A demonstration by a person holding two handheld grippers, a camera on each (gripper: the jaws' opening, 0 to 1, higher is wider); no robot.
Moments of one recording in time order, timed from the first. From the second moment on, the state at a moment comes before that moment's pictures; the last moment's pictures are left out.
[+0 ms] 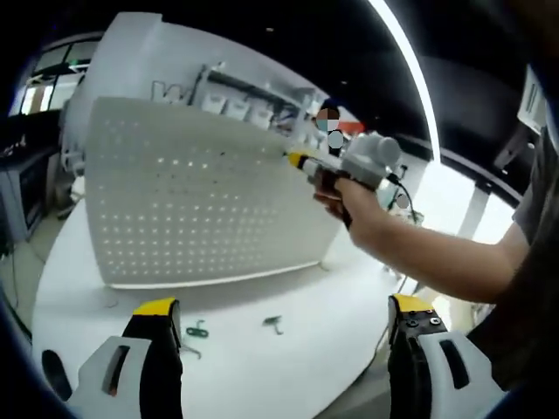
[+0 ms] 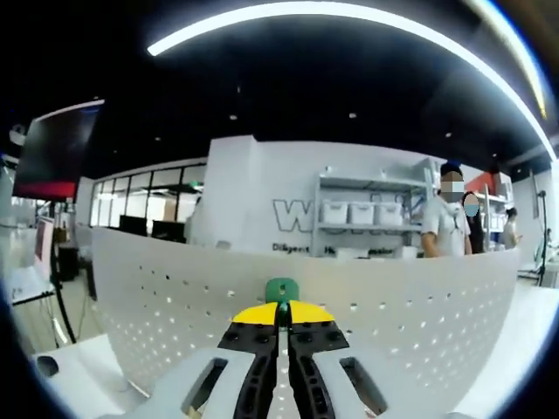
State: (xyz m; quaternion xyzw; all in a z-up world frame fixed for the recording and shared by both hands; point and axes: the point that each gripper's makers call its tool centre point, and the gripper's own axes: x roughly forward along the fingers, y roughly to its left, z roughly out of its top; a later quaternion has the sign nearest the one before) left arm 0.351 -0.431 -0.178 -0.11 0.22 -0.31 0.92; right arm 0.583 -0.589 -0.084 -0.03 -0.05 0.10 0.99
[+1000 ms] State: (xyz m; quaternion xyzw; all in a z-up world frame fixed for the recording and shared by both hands) left arm 0.353 -0.422 -0.188 -0.13 0.22 -0.30 0.92; right arm 0.592 -0.594 -0.101 -0.04 -0.03 0.06 1.00
